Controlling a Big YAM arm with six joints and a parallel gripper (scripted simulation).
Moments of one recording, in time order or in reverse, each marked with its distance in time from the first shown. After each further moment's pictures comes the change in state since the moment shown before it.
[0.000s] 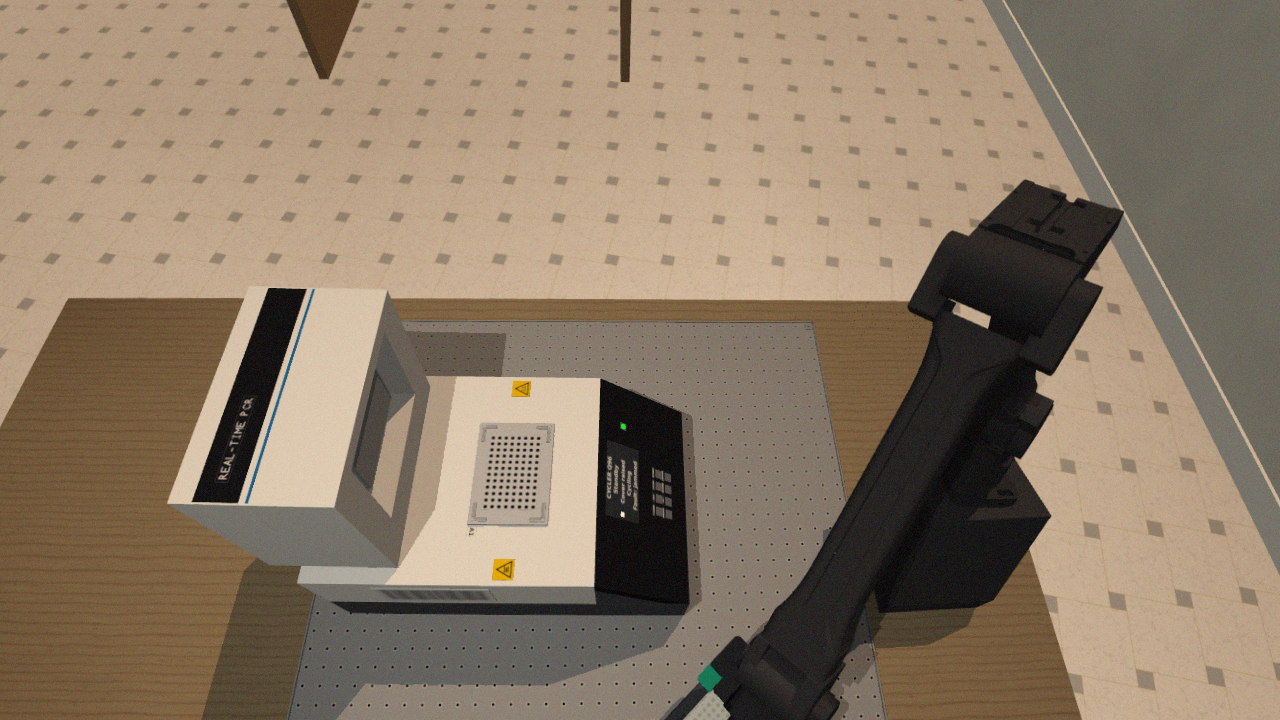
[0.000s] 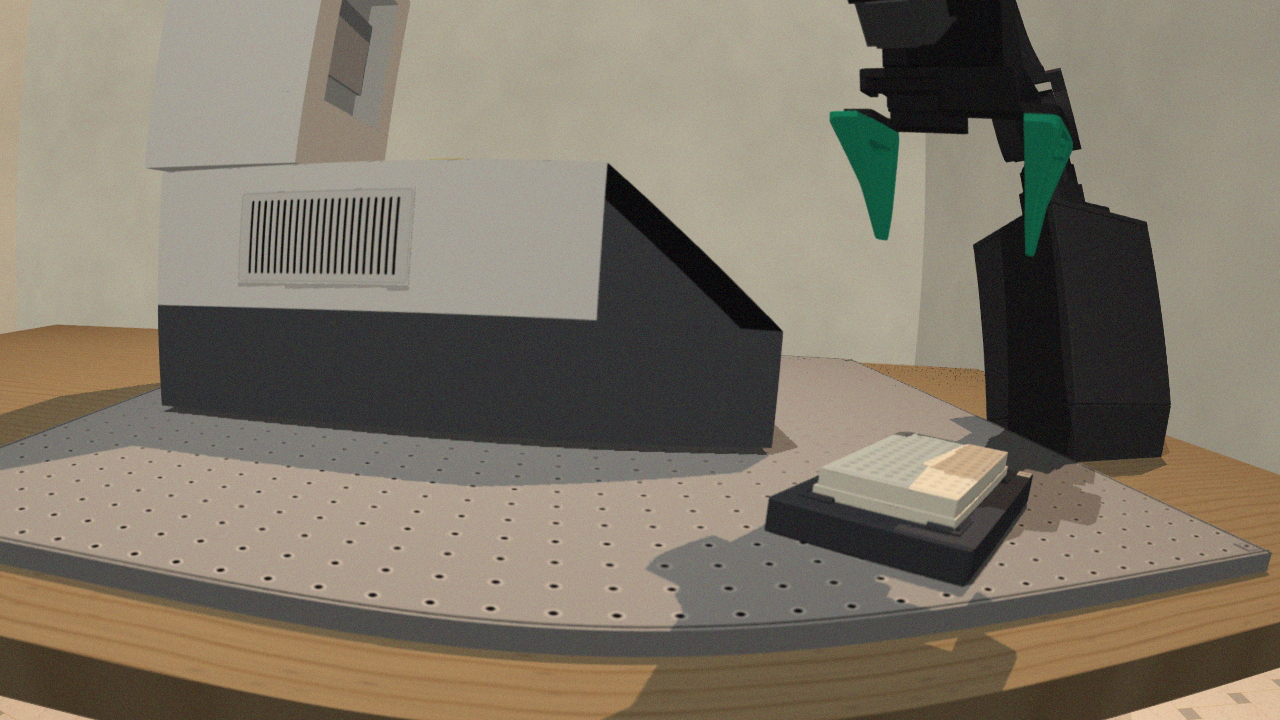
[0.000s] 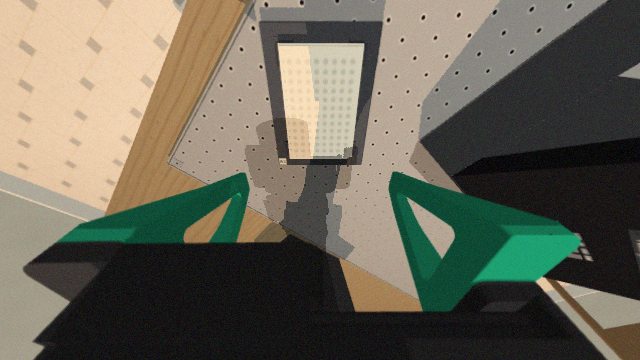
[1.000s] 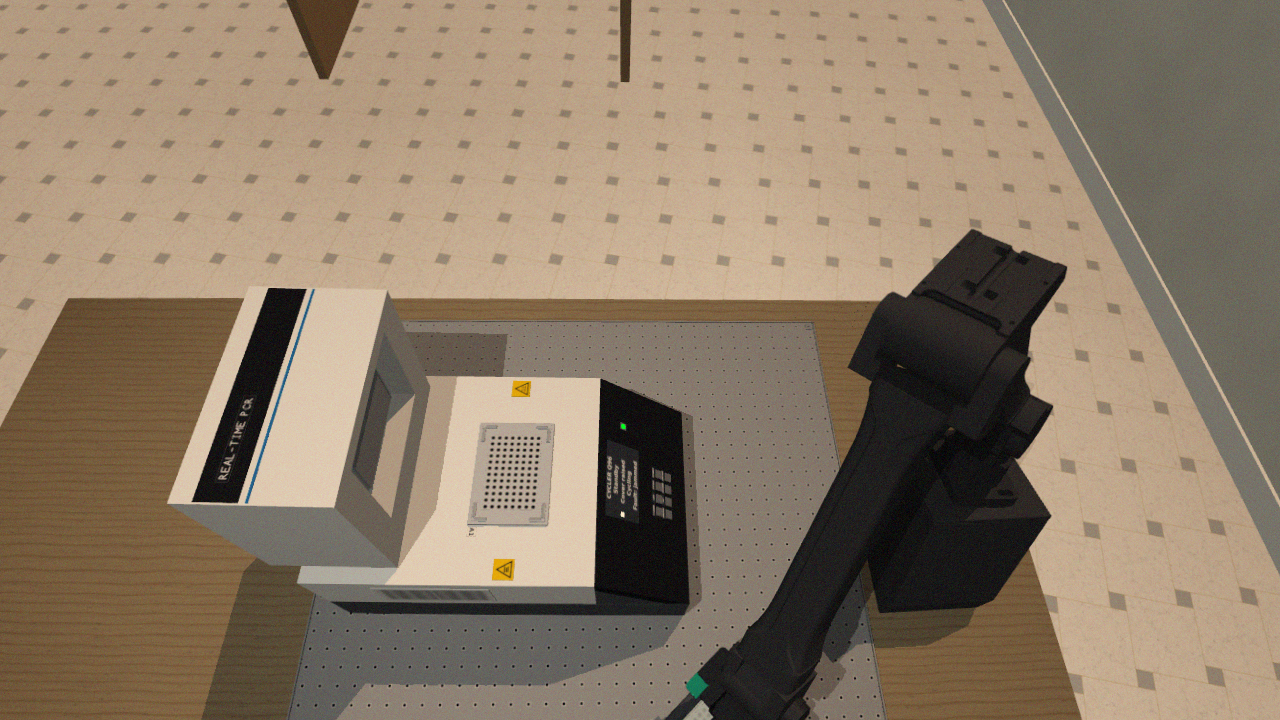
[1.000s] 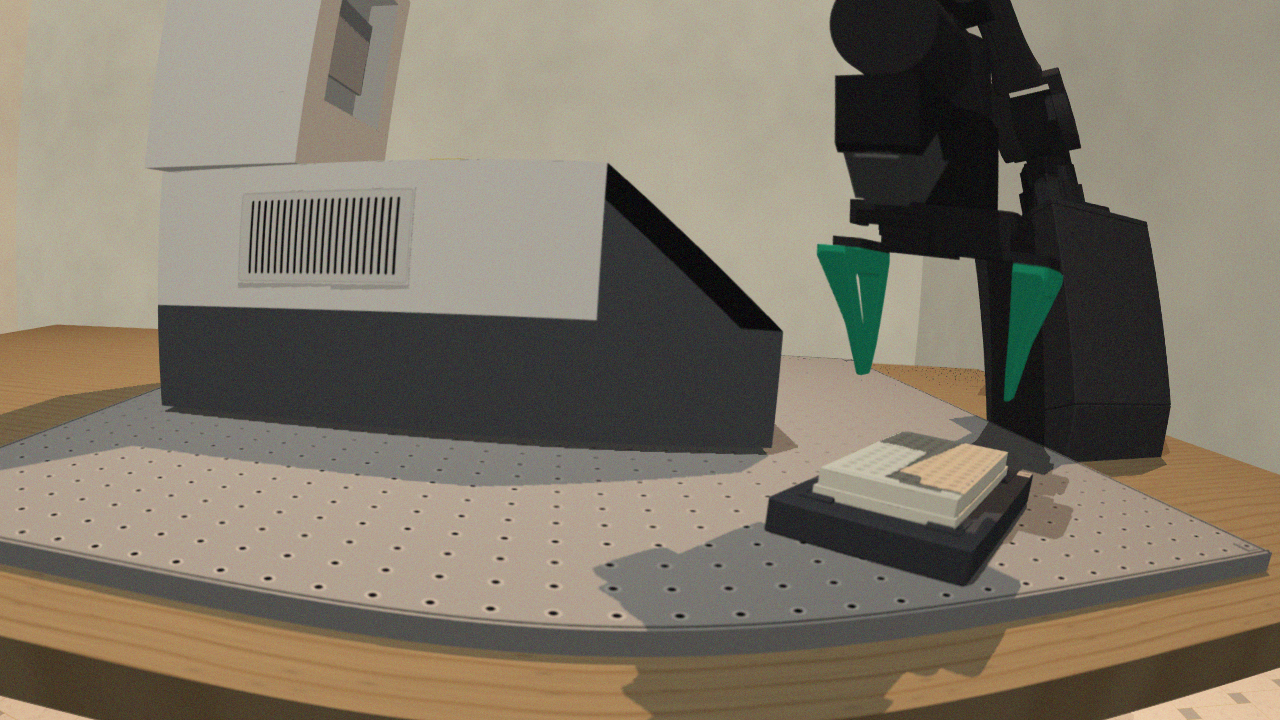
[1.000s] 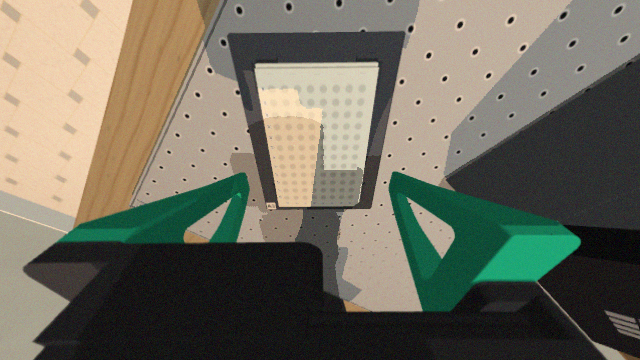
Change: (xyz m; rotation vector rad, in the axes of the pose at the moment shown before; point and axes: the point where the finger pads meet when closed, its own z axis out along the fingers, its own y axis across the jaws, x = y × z) arm -0.009 -0.003 0.080 -0.002 -0.020 0.011
